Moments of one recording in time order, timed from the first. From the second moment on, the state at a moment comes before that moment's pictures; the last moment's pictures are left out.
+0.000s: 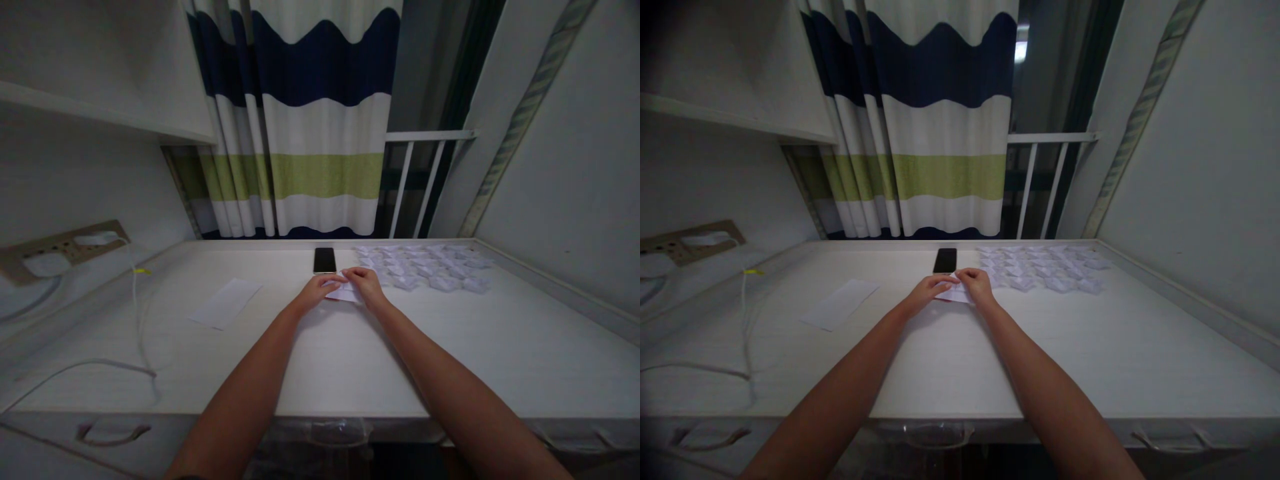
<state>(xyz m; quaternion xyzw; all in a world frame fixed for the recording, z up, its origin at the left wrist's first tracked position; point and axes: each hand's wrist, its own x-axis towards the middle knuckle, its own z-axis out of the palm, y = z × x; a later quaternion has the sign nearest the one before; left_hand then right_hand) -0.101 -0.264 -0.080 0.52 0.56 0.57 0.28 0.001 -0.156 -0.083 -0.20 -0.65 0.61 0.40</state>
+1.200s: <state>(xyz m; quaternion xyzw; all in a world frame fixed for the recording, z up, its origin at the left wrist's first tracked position) -0.111 -0.268 -0.071 0.23 0.45 0.77 0.39 0.011 -0.159 -0.073 -0.06 -0.64 0.71 0.30</state>
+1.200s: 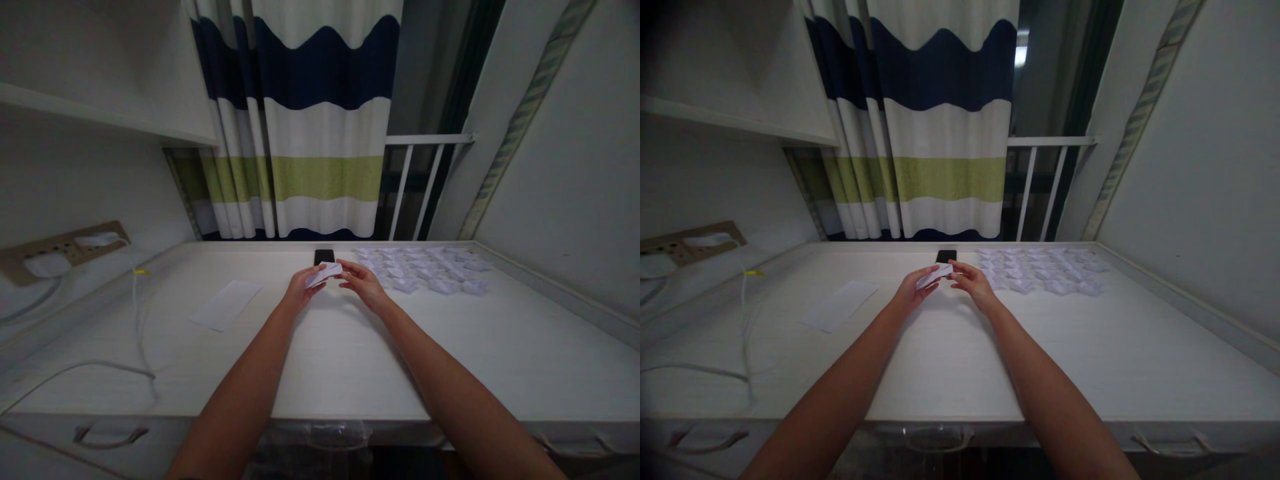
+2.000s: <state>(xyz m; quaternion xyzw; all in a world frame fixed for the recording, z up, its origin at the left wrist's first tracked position) -0.116 -0.260 -0.085 0.36 0.59 0.67 0.25 0.007 -0.155 -0.079 -0.13 -0.70 0.63 0.31</state>
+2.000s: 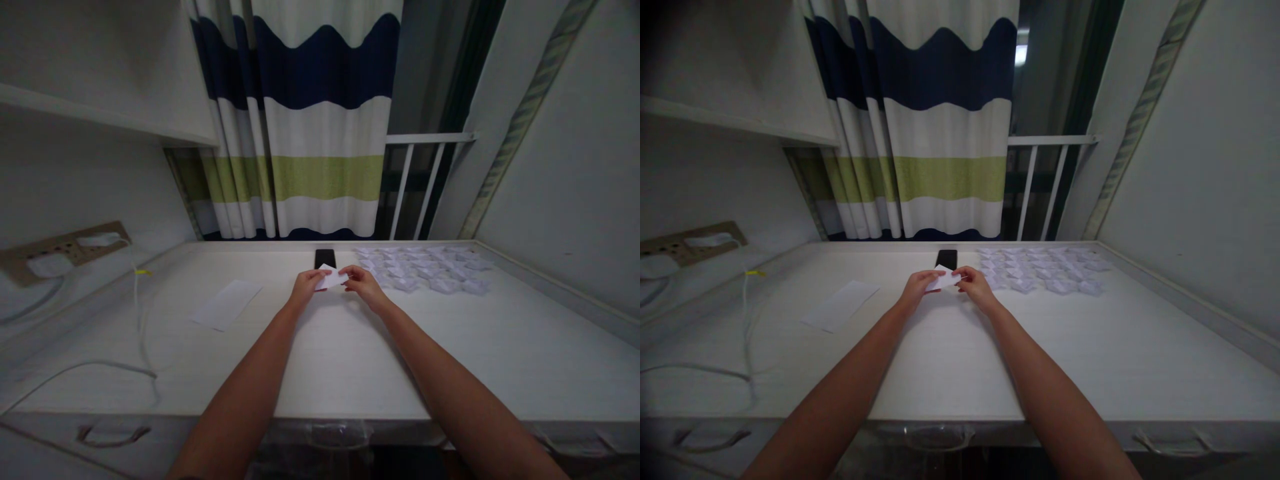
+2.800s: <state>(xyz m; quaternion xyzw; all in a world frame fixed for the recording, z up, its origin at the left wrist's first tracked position) -0.111 -0.265 -0.080 0.50 0.68 0.53 0.04 0.011 -0.154 -0.081 -0.22 -0.66 0.68 0.24</state>
